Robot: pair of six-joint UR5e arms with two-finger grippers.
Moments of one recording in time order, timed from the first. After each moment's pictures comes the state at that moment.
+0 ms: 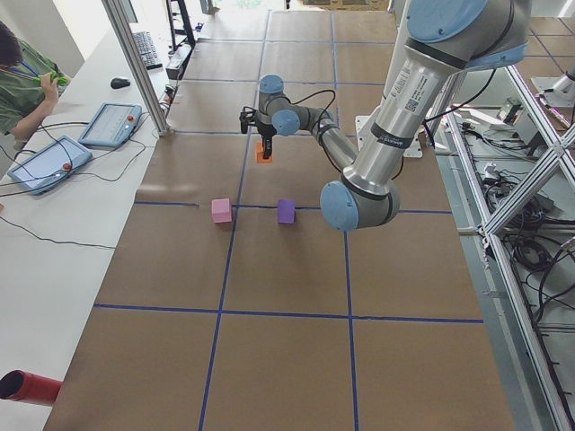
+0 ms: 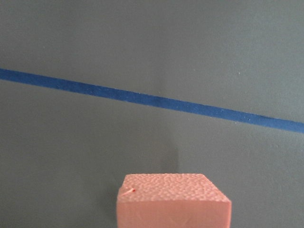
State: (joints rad) left arm -0.70 -2.10 -1.73 -1.66 -1.93 -1.21; right arm 1.53 -1.68 1.76 -1.56 2.34 0.04
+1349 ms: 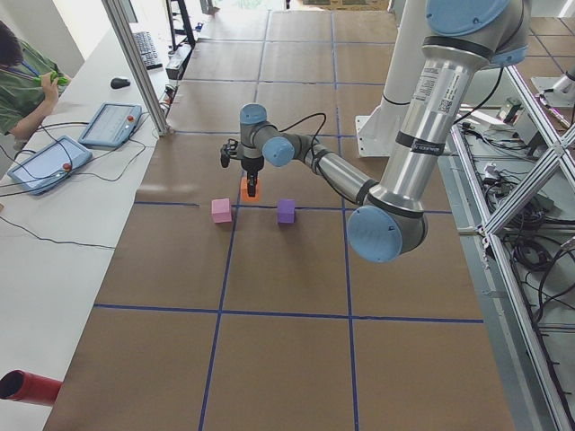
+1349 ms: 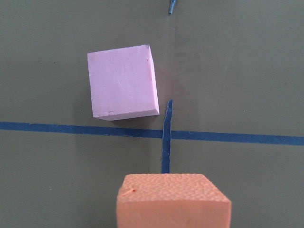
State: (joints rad) left arm -0.87 -1.90 -1.72 -1.70 -2.02 -0.94; right arm 1.53 -1.68 1.76 -1.56 2.34 0.04
